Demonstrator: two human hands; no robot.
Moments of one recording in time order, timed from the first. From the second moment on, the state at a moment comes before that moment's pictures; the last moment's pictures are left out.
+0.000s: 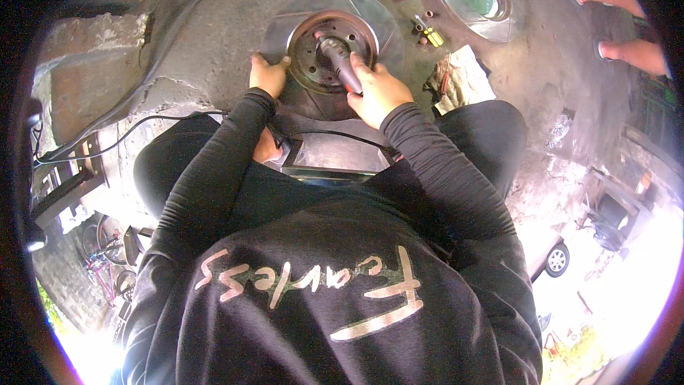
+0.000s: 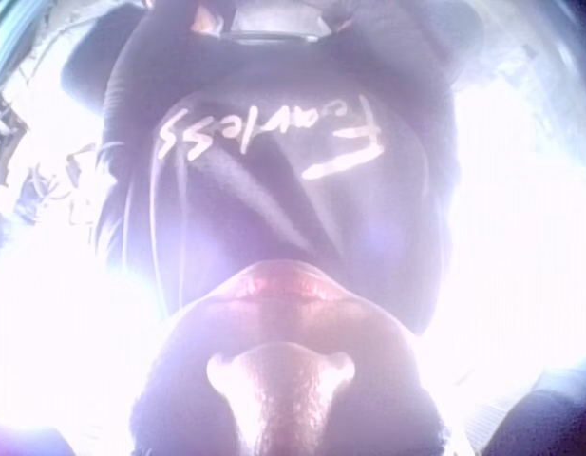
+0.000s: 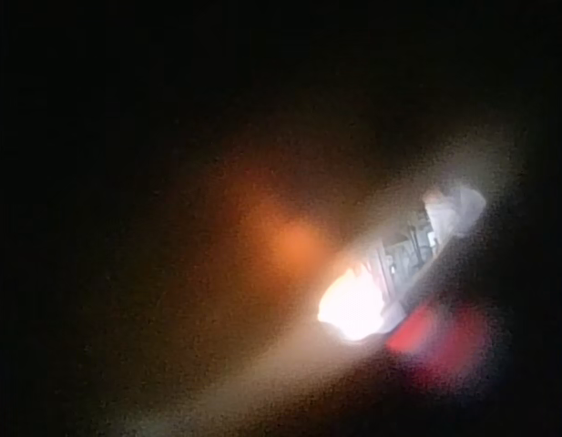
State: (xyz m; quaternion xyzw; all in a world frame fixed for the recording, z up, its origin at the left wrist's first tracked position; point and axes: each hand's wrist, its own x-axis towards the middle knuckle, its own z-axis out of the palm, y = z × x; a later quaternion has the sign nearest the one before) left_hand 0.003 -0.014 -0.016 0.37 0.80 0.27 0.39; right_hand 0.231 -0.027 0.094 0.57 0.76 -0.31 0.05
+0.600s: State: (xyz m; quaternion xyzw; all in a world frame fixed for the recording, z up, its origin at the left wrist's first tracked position) left_hand 0.010 -0.014 0.020 0.35 0.80 0.25 0.42; right_hand 0.228 -0.018 0.098 0.60 0.74 -0.31 0.05
